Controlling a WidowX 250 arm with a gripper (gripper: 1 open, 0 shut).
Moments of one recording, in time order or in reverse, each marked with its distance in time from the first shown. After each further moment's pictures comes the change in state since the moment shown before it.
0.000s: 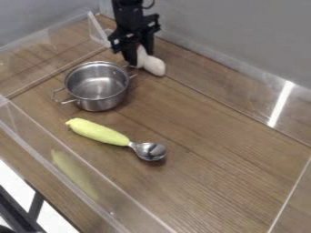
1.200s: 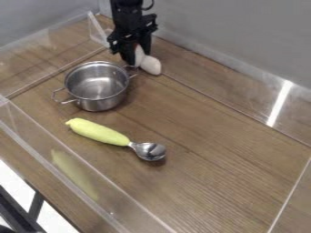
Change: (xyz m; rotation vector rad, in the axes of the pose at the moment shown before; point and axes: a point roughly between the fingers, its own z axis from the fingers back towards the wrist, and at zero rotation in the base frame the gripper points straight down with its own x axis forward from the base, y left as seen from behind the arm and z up) arm -0.005 0.005 -0.001 0.029 -0.039 0.030
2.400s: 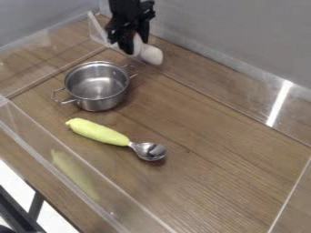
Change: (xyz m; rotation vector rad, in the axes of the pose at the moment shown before) arm 0.006 0.003 0.021 -0.020 -0.067 0.093
